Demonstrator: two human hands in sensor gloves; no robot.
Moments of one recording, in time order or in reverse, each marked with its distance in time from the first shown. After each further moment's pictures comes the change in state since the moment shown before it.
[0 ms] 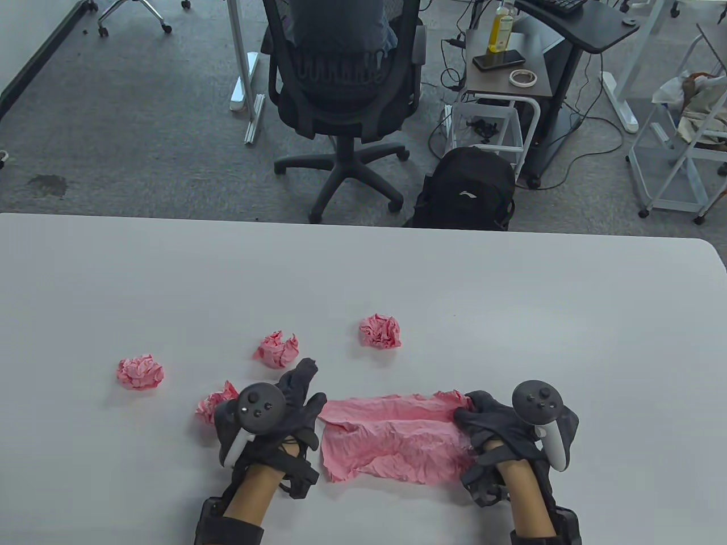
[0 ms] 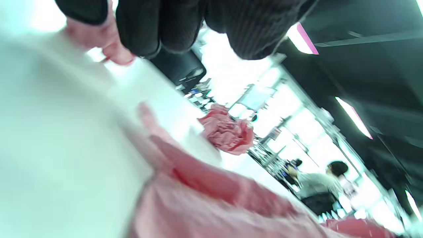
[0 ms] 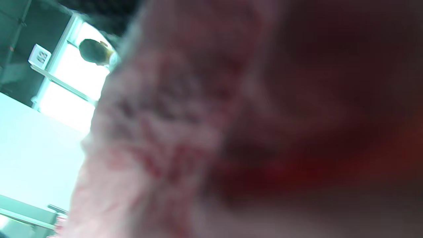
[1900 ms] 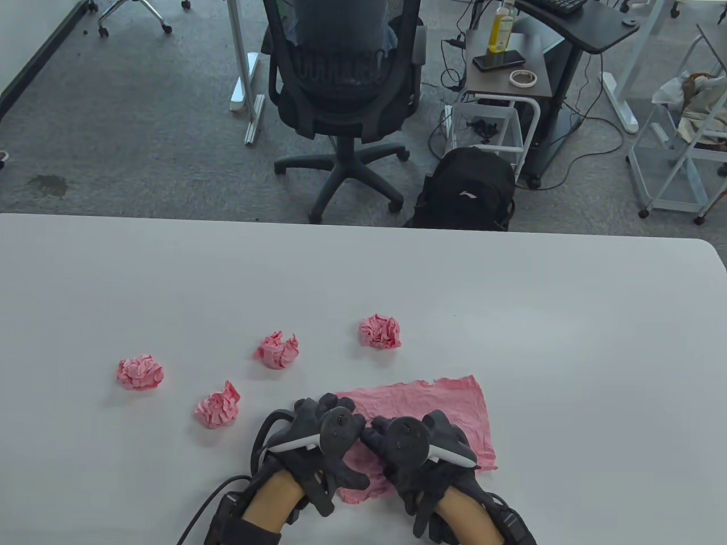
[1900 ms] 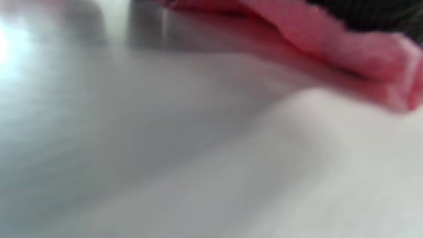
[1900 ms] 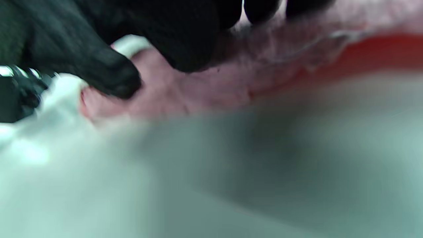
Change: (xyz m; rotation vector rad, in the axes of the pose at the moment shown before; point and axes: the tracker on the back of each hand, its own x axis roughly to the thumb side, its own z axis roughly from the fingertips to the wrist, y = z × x) left_hand 0.030 -0.058 -0.002 -0.698 -0.114 -0.509; right_hand 0.074 0.123 0.038 0.572 -0.417 0.678
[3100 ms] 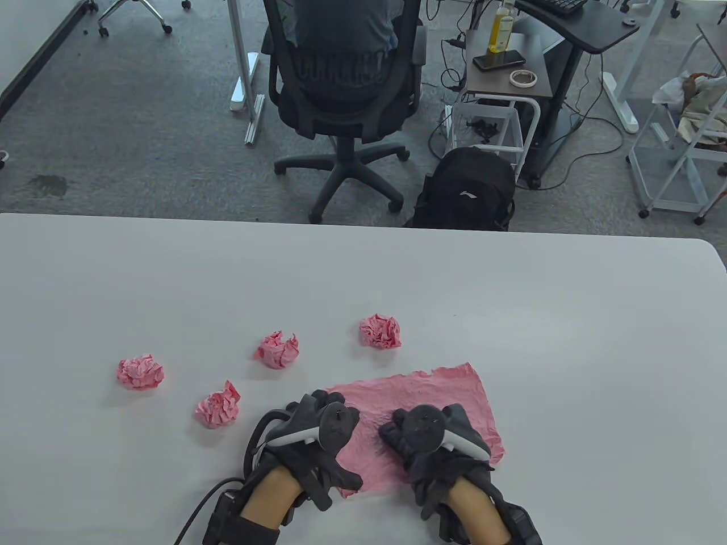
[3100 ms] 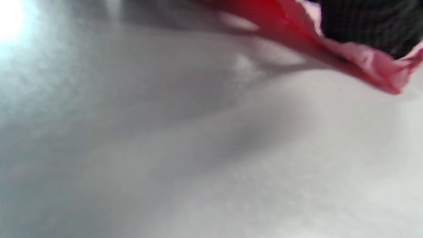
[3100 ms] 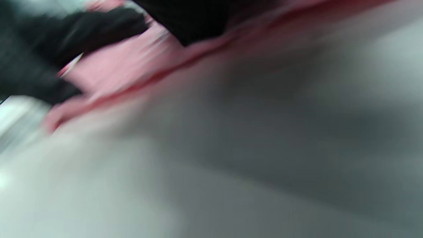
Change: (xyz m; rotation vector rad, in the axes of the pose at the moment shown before) left_hand -0.008 -0.003 -0.001 -0.057 0.027 0.104; right_hand -0.046 -0.008 0.014 -0.083 0.217 -0.192
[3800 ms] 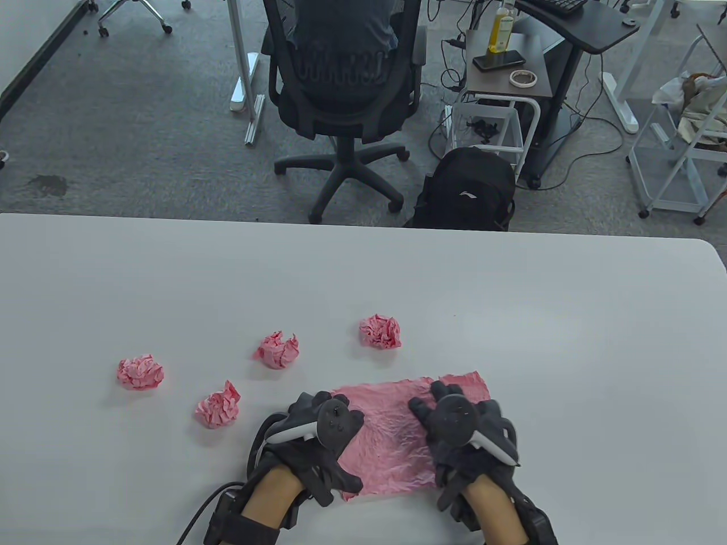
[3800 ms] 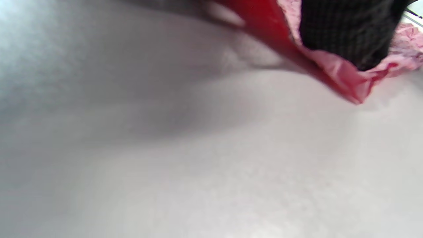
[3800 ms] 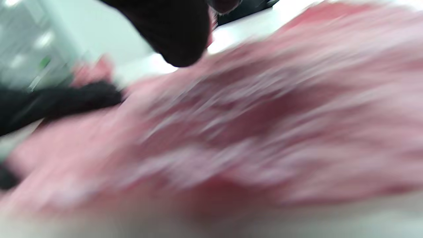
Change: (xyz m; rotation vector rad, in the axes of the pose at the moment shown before) left_hand 0.001 -0.003 -0.004 -0.071 -0.058 0.105; right_hand 0.031 -0.008 0.002 -0.129 -0.127 0.218
